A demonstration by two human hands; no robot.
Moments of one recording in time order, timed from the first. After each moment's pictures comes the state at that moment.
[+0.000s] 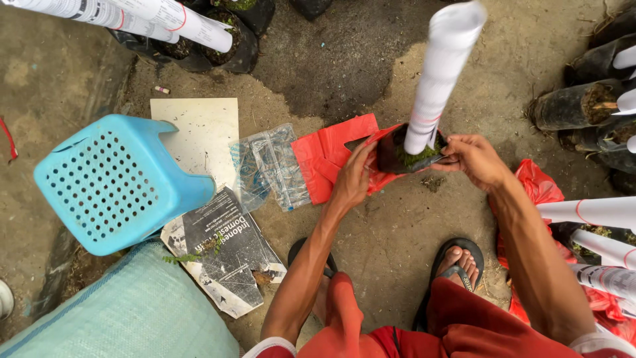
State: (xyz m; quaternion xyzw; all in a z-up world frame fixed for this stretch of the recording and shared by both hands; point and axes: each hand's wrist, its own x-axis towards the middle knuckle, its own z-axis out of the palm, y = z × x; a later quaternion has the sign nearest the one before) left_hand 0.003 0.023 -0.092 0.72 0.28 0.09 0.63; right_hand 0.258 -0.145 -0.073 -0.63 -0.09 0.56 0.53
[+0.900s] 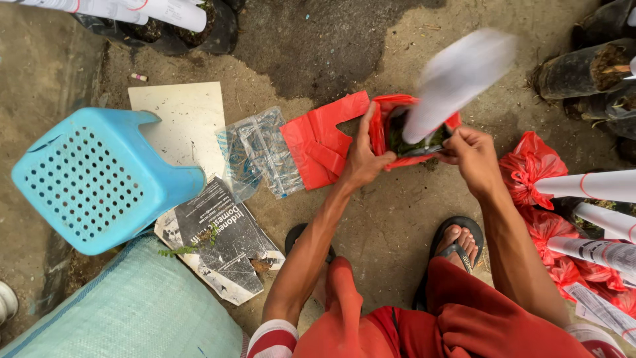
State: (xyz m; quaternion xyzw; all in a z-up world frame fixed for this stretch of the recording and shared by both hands) left_hand 0.039 0.006 -0.089 0.55 0.27 0.09 0.78; right_hand 0.206 -0.177 -0.073 -0.70 -0.08 0.42 0.57
